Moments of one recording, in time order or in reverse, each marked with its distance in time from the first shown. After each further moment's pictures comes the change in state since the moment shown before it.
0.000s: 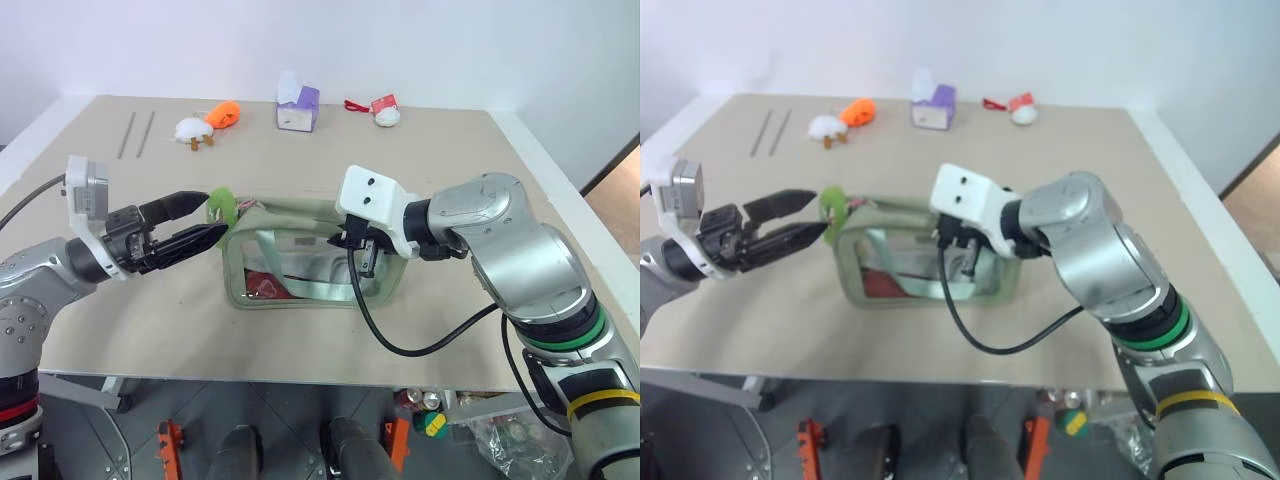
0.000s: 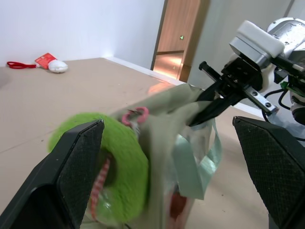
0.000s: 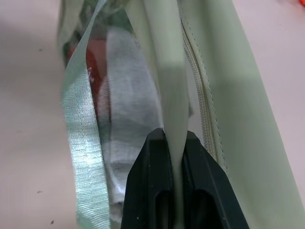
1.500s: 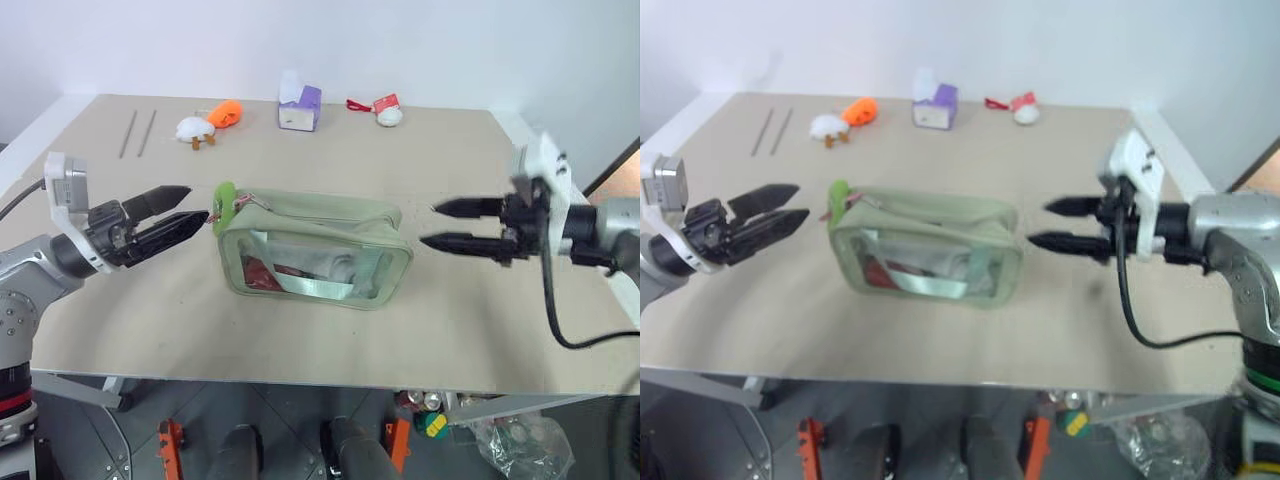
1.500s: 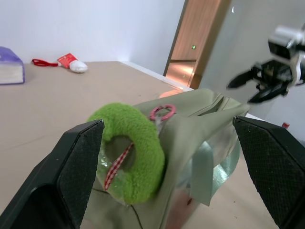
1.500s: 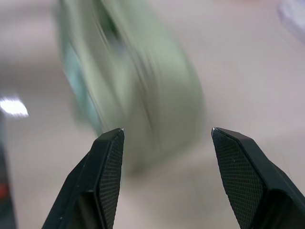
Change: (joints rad) left arm -0.011 0.015 0.043 0.119 -0.002 0.005 -0.012; right arm 0.478 -0.373 -0.556 0.212 0.445 -0.352 0.091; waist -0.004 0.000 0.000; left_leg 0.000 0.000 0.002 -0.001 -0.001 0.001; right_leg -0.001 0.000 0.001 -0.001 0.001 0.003
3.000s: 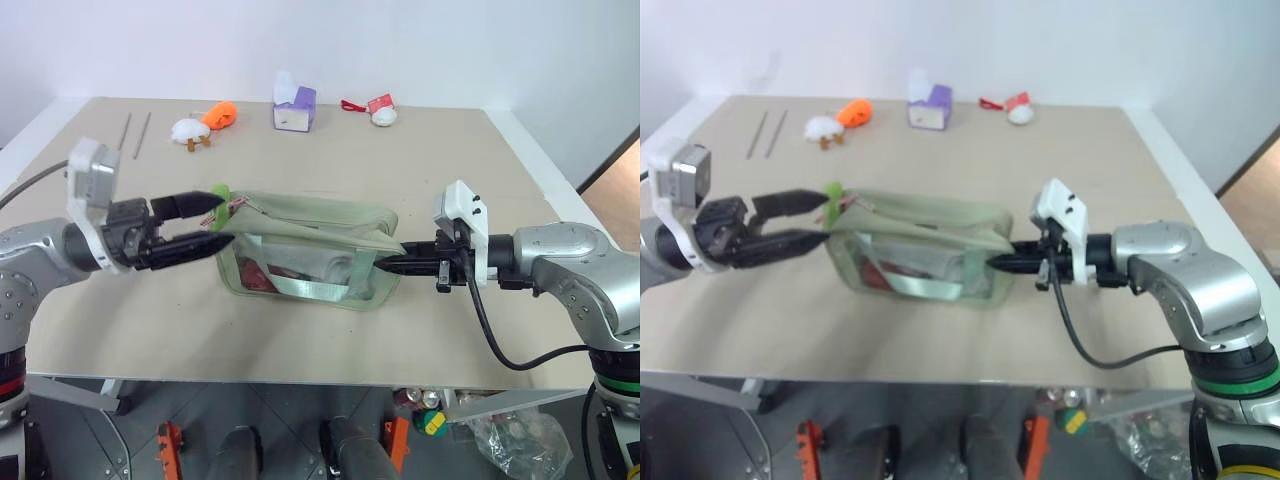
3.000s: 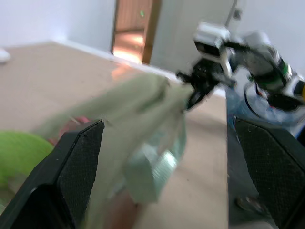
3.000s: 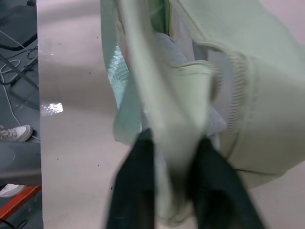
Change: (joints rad) left arm -0.107 0.060 -0.059 -0.044 -0.044 0.095 -0.090; right arm -0.058 0.161 0.199 -0.073 0.097 0.003 -0.105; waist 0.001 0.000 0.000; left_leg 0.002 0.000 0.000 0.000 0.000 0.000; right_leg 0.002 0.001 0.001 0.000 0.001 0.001
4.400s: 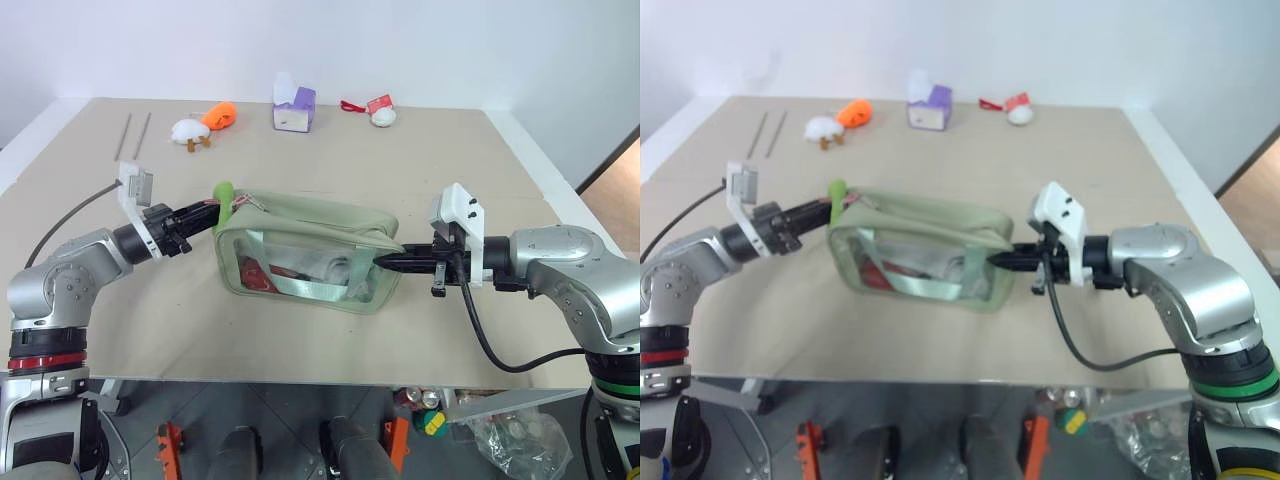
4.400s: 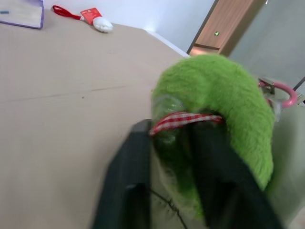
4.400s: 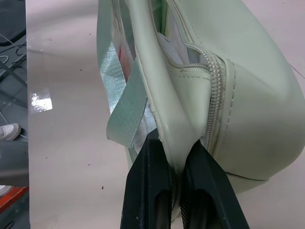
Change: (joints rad) left arm -0.099 -0.189 -0.091 0.298 0.250 -0.040 0.178; right arm 0.013 0.007 0.011 0.000 -0.029 -0.029 -0.030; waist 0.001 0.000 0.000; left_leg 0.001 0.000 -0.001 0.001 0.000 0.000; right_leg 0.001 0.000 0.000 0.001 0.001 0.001
